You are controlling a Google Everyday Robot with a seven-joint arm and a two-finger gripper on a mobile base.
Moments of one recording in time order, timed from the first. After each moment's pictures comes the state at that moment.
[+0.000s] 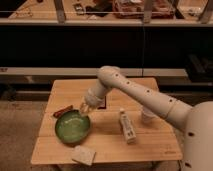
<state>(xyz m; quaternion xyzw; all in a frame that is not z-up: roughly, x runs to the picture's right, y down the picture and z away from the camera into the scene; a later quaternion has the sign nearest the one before) -0.134 0.123 0.748 -0.22 -0.46 -0.36 0.78</state>
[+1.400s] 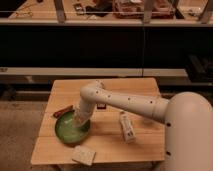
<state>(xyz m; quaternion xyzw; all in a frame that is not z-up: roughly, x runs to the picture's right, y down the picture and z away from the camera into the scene) -0.150 0.181 0.811 -0.24 -0.38 -0.41 0.80</state>
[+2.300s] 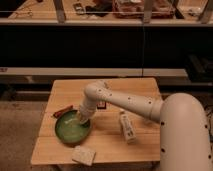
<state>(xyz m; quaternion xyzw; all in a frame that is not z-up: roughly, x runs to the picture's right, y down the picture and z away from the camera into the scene) -0.141 0.167 0.850 -0.24 -0.37 -0.39 0.81</state>
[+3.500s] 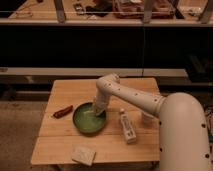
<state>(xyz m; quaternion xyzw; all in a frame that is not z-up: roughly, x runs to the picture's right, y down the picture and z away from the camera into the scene) -0.039 0.131 0.905 -0.27 -0.28 -0.35 0.85</state>
